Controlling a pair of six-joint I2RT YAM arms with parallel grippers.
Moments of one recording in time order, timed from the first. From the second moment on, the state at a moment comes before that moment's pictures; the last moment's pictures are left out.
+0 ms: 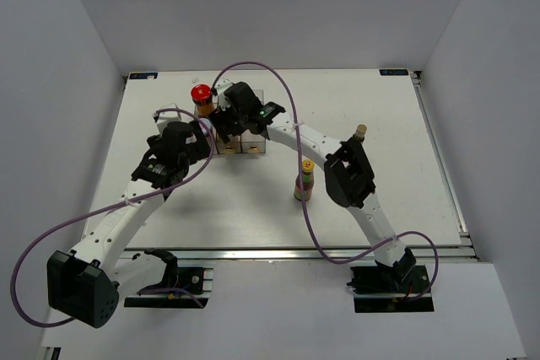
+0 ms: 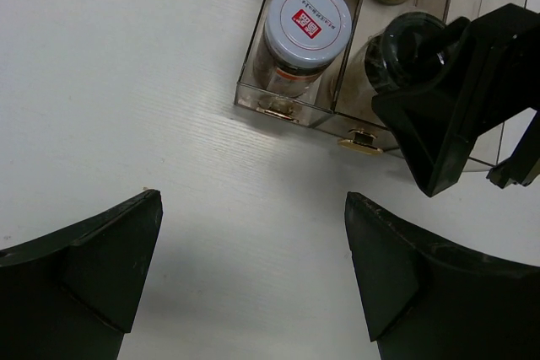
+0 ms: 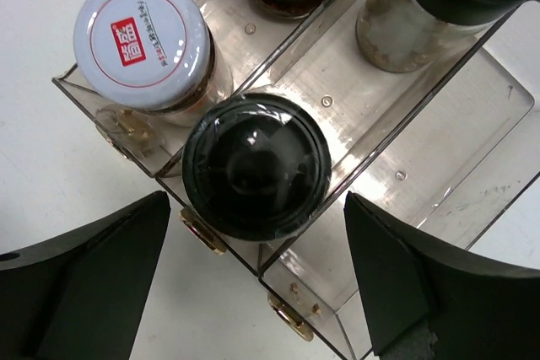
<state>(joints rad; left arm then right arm) -0.37 1.07 0.86 -0.42 -0.47 -0.51 0.85 2.35 2.15 -0.46 0.01 -0.01</state>
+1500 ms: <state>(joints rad) -0.37 1.07 0.86 -0.31 -0.21 -0.44 0.76 1.15 1.01 -0.54 0.01 0.04</state>
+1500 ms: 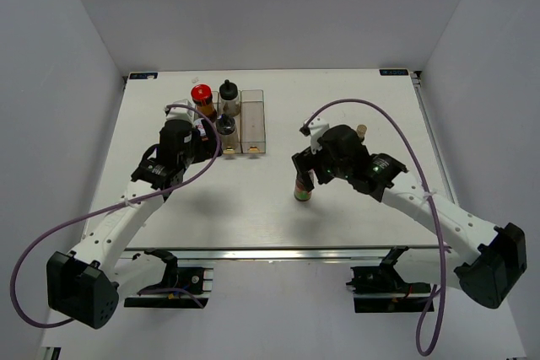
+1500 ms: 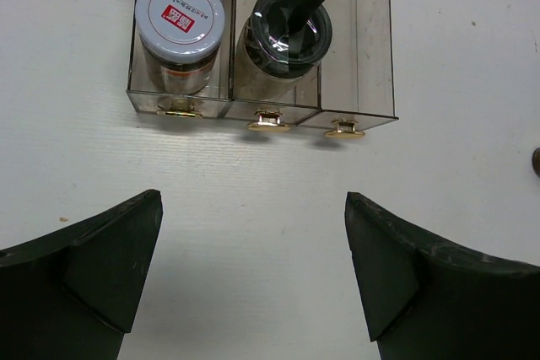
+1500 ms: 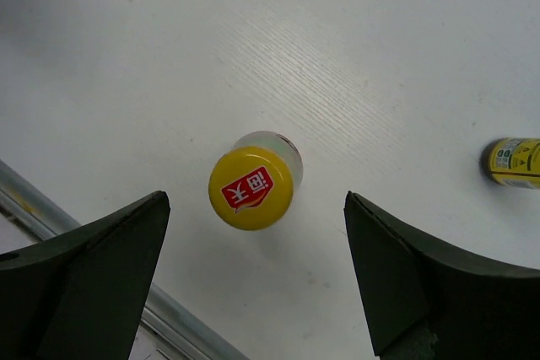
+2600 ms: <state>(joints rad) -0.37 1.11 0.84 -0.29 -0.20 -0.43 0.79 1.19 0.76 -0.19 0.13 0.12</state>
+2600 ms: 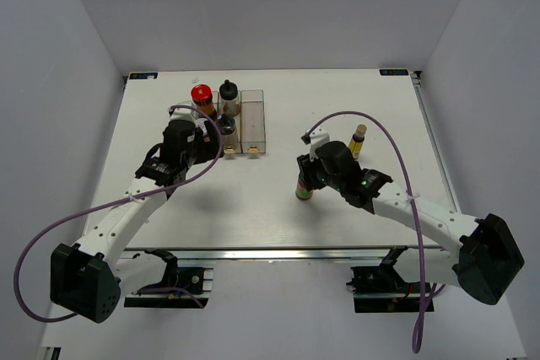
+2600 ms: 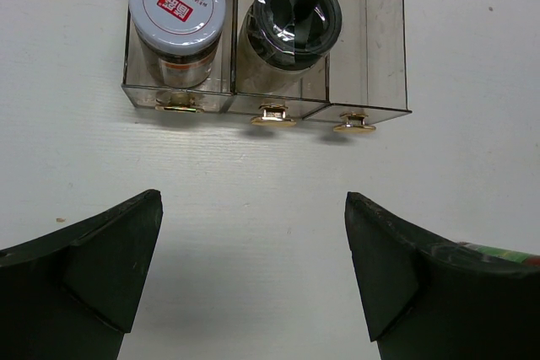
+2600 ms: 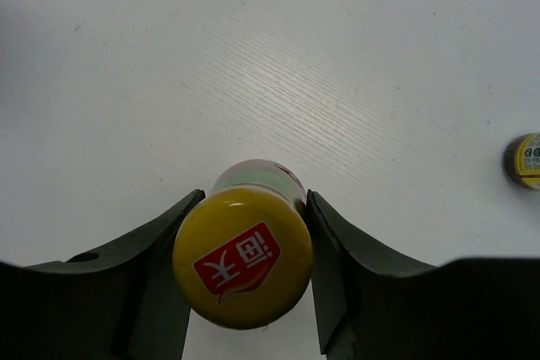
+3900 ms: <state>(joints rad) -0.37 1.09 0.81 -0.28 -0.28 -0.42 0.71 2.06 1.69 0.16 0.16 0.04</state>
